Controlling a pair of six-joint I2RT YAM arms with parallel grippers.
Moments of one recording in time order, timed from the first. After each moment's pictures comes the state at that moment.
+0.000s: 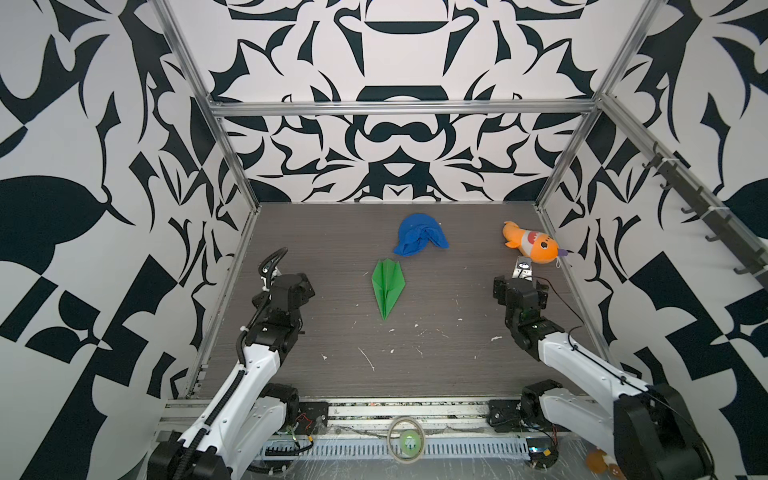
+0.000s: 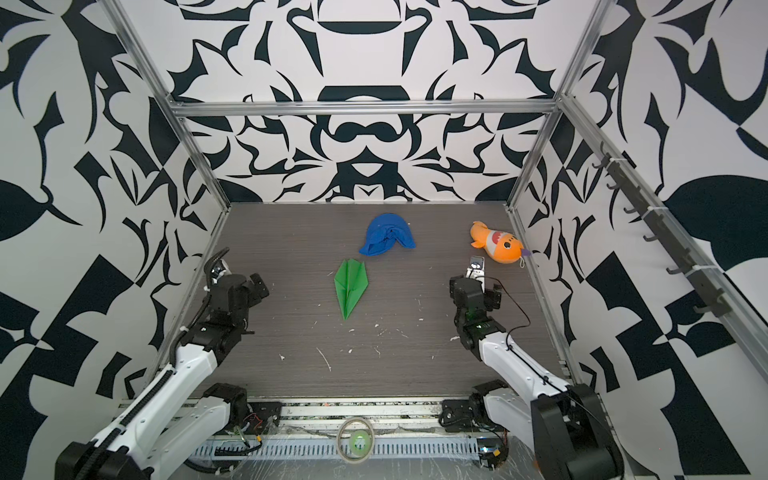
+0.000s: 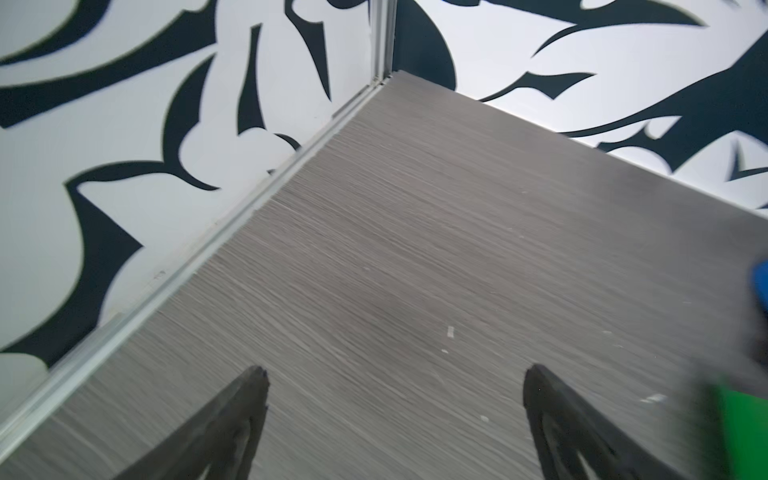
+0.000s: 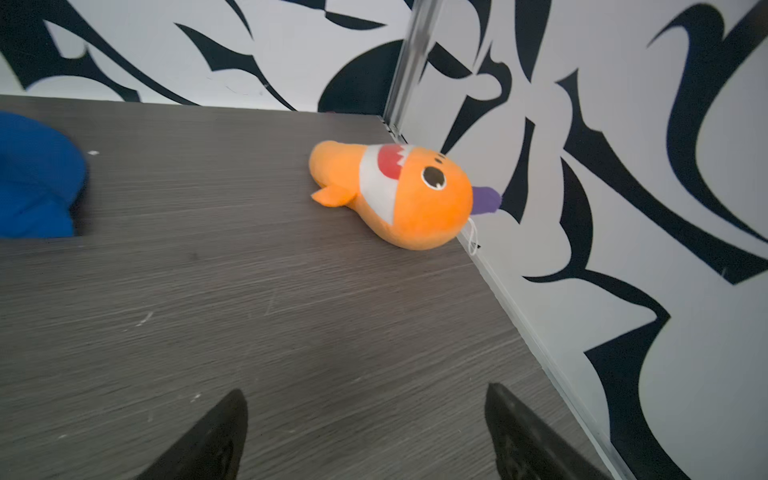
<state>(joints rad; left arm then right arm) -0.22 0.85 0.46 -0.15 -0.54 -0.41 0.24 1.06 0.36 0.21 0.63 0.09</state>
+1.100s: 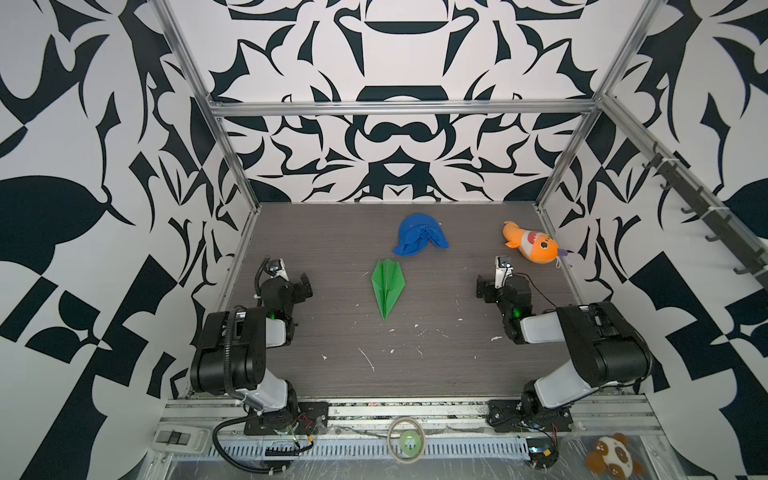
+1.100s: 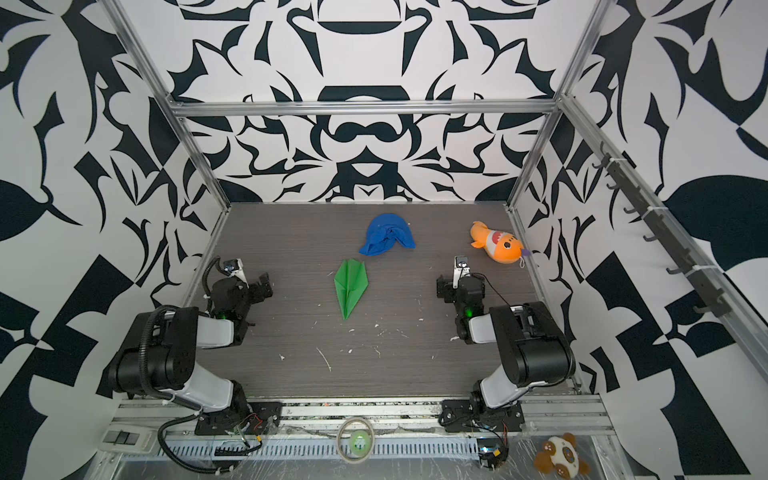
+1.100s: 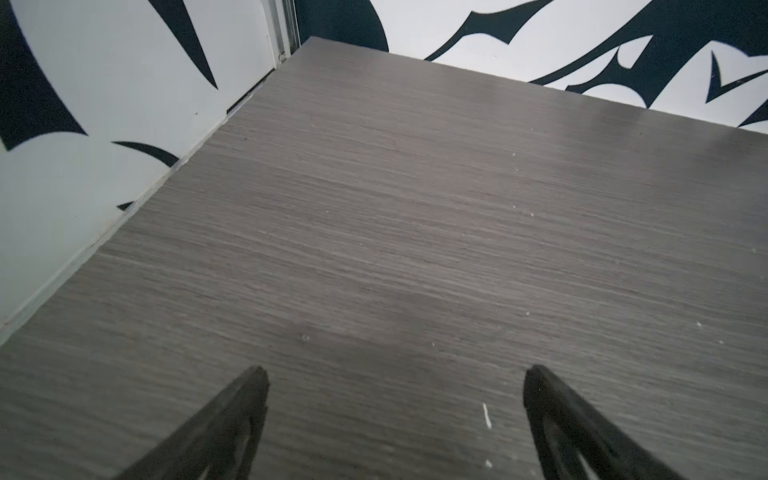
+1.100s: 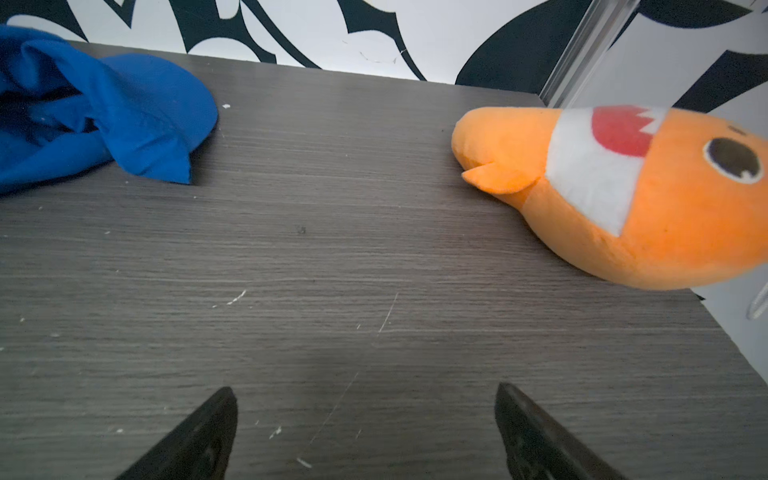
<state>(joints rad) 0.09 1.55 0.33 0.81 -0.02 -0.13 0.11 1.57 0.33 0.81 0.15 -0.02</state>
